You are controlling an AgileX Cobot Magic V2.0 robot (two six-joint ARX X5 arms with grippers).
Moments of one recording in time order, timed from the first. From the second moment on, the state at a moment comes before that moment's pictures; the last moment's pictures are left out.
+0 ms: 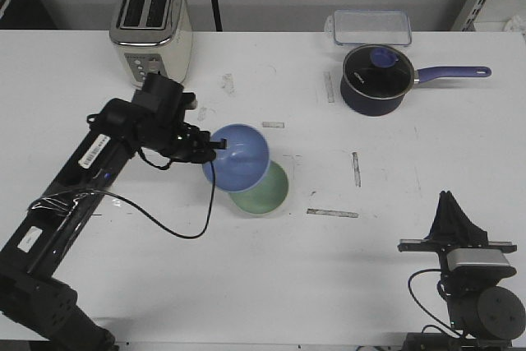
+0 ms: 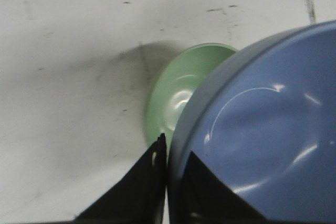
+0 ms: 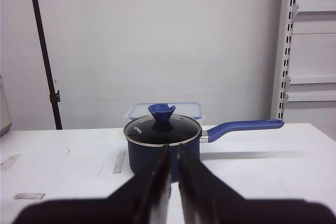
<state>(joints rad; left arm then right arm) -0.39 1.71 1.75 -1.00 0.34 -0.24 -0.02 0.22 0.44 -0.12 -0.03 0.05</state>
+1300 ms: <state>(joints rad) -0.54 1.70 1.75 -0.89 0.16 -0.33 -0.02 0.22 0.44 -0.12 -0.03 0.05</state>
